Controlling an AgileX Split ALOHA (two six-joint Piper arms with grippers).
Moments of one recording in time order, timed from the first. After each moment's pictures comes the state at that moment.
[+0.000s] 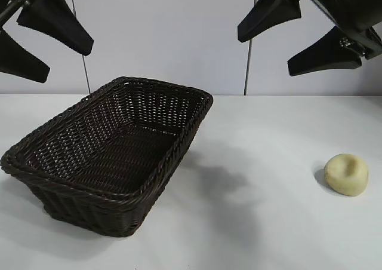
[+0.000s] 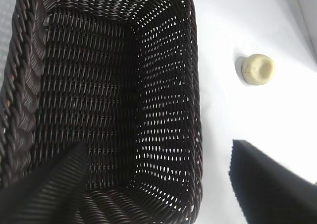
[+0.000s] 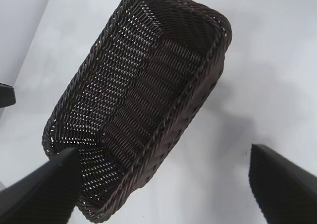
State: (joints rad) left arm -0.19 1.45 -0.98 -0.84 0.75 0.56; right arm 0.19 1.41 -0.94 0.92 0.62 -0.61
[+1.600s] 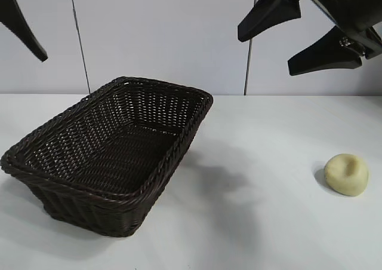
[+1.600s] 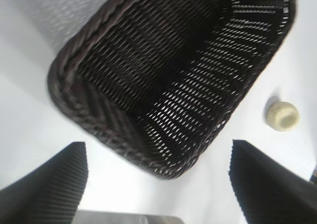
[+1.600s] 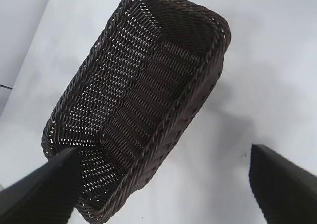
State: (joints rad) left arm -0.34 1.25 -0.99 -0.25 0.95 -0.74; right arm 0.19 1.41 -0.94 0.92 0.62 -0.61
